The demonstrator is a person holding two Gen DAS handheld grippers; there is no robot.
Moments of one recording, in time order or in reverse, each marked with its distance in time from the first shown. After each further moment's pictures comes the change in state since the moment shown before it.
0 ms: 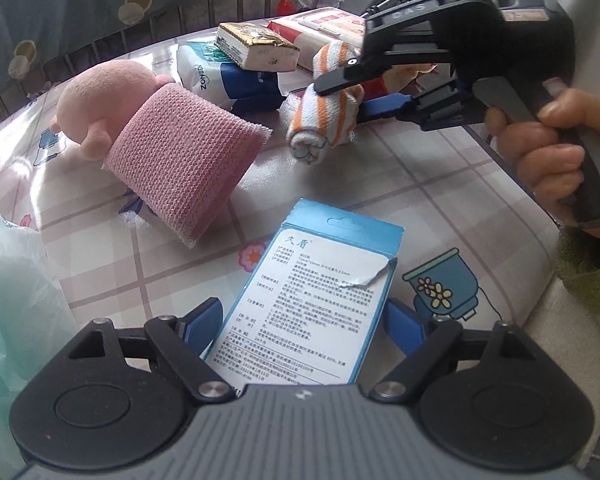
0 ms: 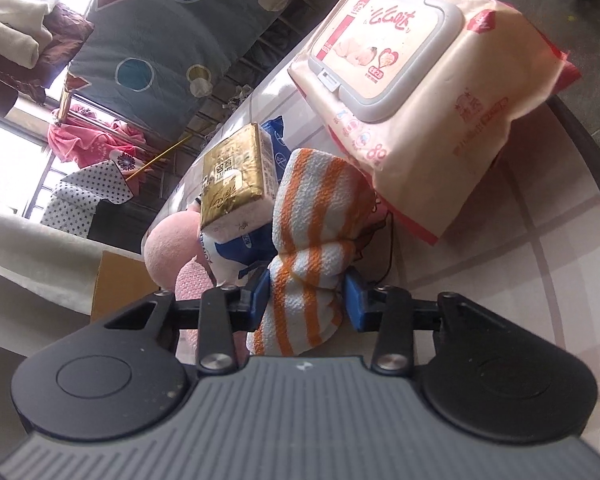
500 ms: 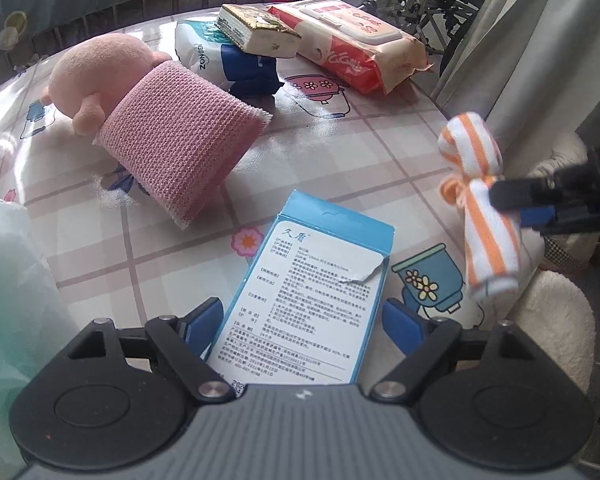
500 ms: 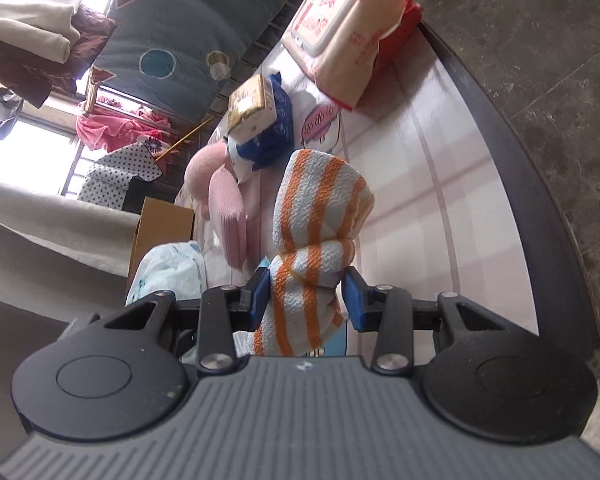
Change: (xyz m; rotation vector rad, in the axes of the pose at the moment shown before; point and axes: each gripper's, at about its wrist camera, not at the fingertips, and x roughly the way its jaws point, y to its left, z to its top) left arm 0.000 0.013 -0.002 -0.064 0.041 -0.092; right arm -0.116 -0.038 -0.085 0.033 0.071 0.080
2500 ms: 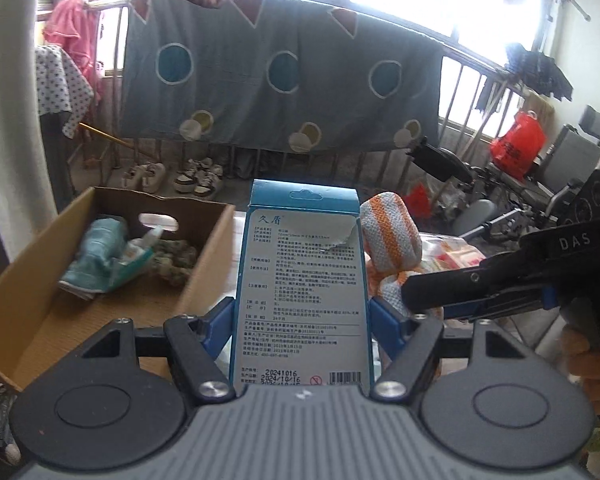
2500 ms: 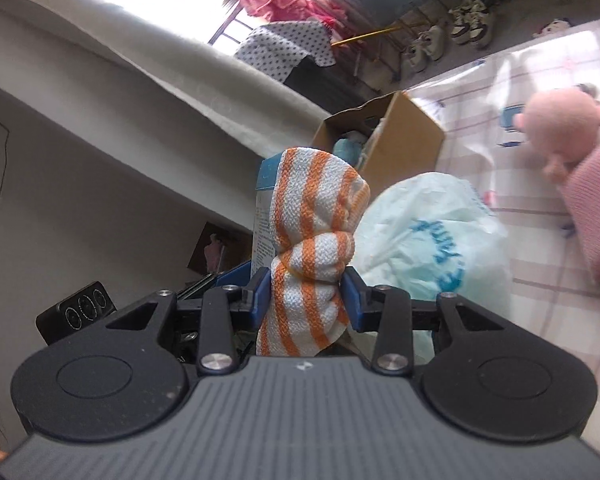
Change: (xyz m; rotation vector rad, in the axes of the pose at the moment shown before) left arm -0.278 0.142 -0.056 -0.313 -0.523 0.285; right arm 0.104 0.317 -0.037 -0.408 0.299 0.328
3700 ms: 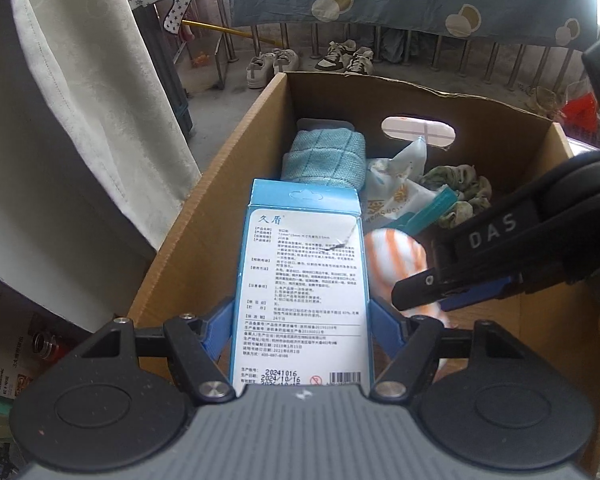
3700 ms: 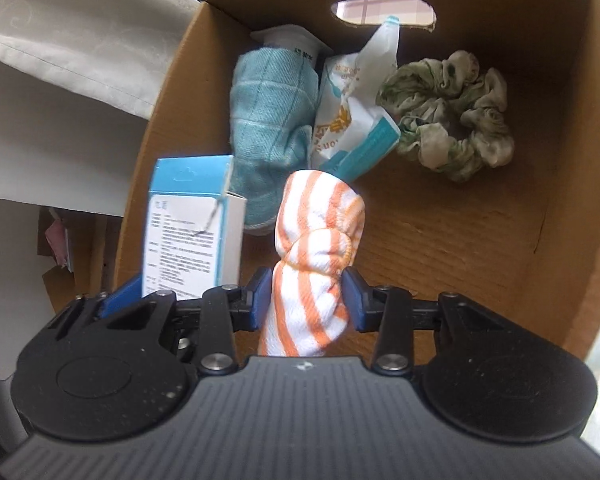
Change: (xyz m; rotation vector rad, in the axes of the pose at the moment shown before) left arm 0.166 0.251 0.031 0.001 0.397 0.333; right arm 0.402 0.005 0.112 0.152 0.344 -0.488
